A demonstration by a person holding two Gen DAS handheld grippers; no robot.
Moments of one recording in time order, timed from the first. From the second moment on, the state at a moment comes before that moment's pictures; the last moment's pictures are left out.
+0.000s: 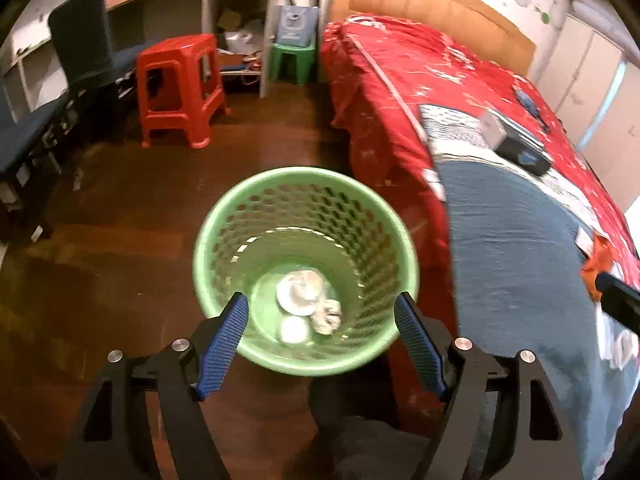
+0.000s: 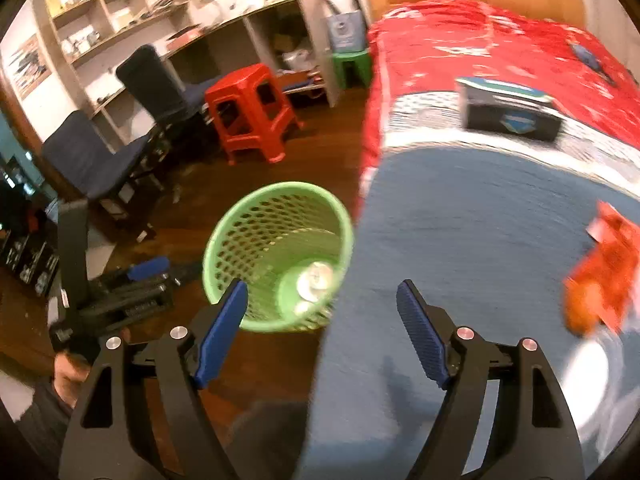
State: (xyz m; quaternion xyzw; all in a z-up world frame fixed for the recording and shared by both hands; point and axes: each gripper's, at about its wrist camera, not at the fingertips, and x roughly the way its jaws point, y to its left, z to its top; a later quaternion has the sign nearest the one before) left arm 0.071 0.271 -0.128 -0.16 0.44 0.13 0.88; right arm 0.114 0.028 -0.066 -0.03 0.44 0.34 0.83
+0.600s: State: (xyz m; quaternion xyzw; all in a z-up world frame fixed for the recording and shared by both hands) left arm 0.088 0.137 -0.095 -0.11 0.44 0.02 0.89; right arm 0.082 -0.221 -0.060 0.02 0.41 0.12 0.90
